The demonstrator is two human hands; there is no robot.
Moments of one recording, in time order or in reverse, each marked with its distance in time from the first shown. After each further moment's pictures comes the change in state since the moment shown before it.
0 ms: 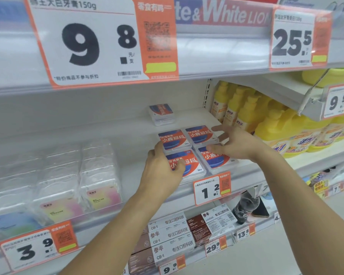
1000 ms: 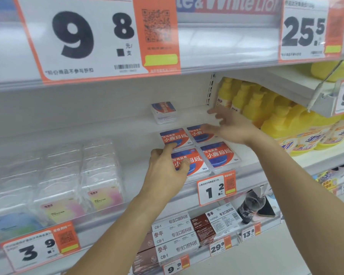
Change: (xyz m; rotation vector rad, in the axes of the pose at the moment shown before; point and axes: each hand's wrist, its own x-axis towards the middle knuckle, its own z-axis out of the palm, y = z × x) left_hand -0.004 0.006 -0.003 0.003 -0.054 0.000; right_hand 0.025 -0.019 0.000 0.130 0.120 -0.082
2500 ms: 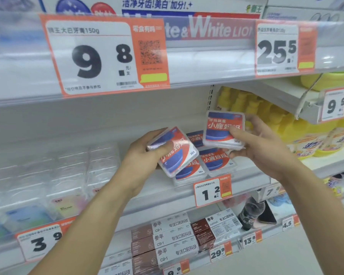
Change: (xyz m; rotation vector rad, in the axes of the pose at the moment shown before) left_hand -0.003 0.019 -0.055 -0.653 -0.019 -0.059; right_hand -0.081 0.009 -0.023 0.897 0.038 -0.084
